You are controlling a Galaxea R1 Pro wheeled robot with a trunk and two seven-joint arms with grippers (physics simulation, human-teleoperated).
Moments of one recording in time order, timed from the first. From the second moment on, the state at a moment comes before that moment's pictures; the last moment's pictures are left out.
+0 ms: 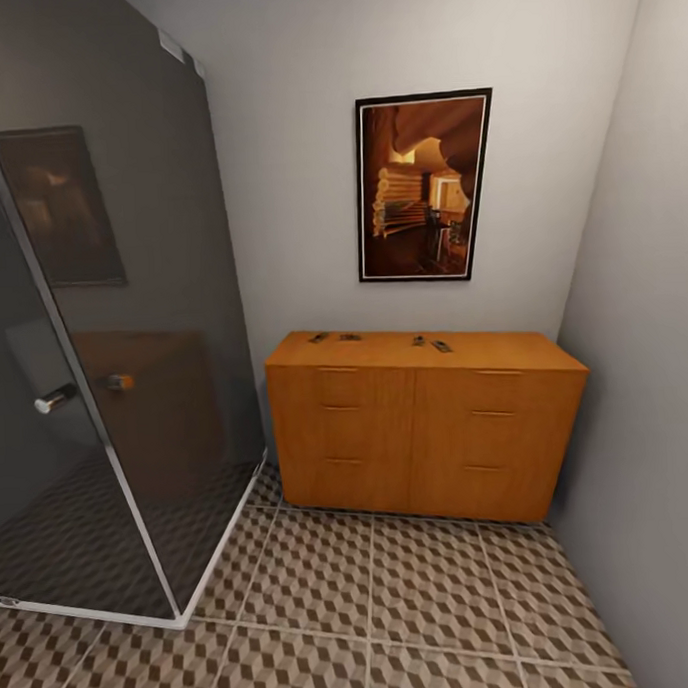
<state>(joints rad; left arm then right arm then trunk) 0.00 -0.01 0.01 -0.06 0.06 -0.01 0.00 0.00 0.00 0.00 0.00 0.01 -0.01 -0.01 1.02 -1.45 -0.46</state>
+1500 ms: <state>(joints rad) 0.00 -0.01 0.01 -0.06 0.06 -0.01 0.00 0.00 0.00 0.00 0.00 0.01 -0.01 -0.01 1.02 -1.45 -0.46</state>
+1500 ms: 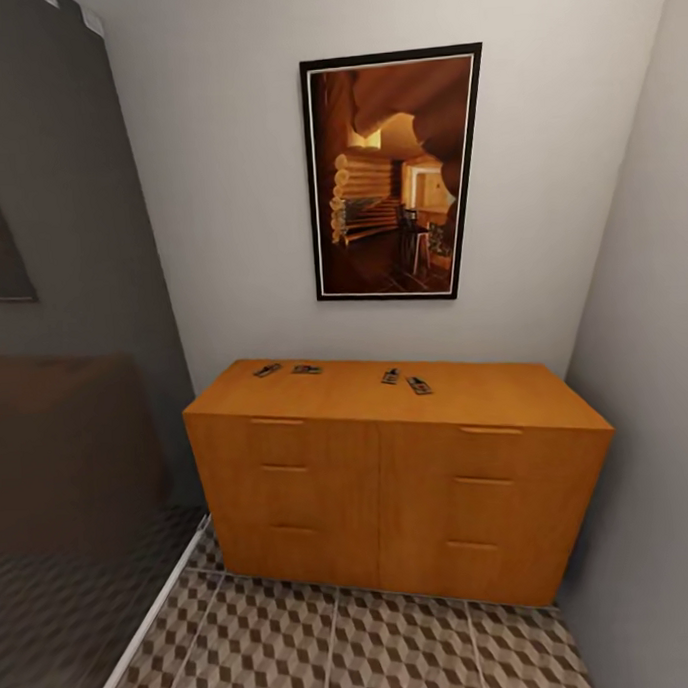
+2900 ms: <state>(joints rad) 0.00 -0.01 0.01 -0.06 0.06 -0.01 0.00 0.00 0.00 0.00 0.00 0.01 -0.01 -0.01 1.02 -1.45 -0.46</state>
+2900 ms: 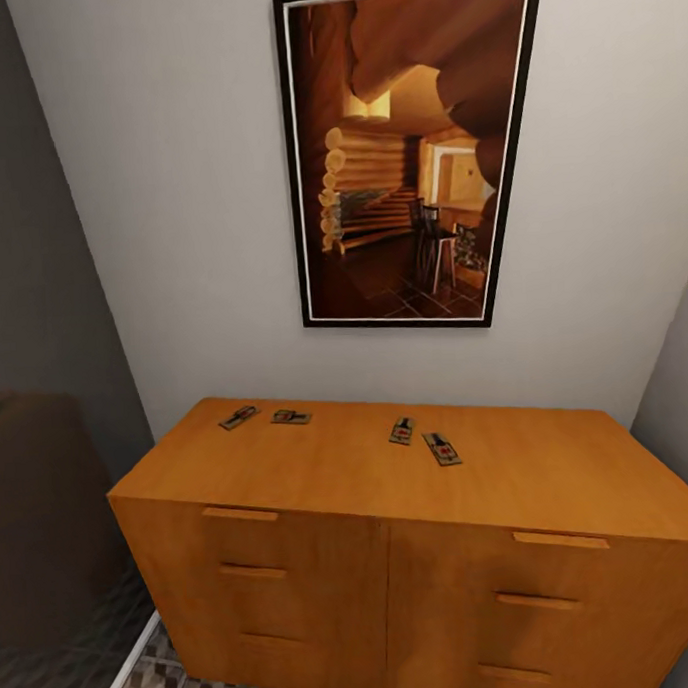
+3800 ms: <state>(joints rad) 0.00 -0.01 0.01 -0.06 0.06 -0.01 0.00 0.00 0.00 0.00 0.00 0.01 -0.01 -0.01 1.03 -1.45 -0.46</state>
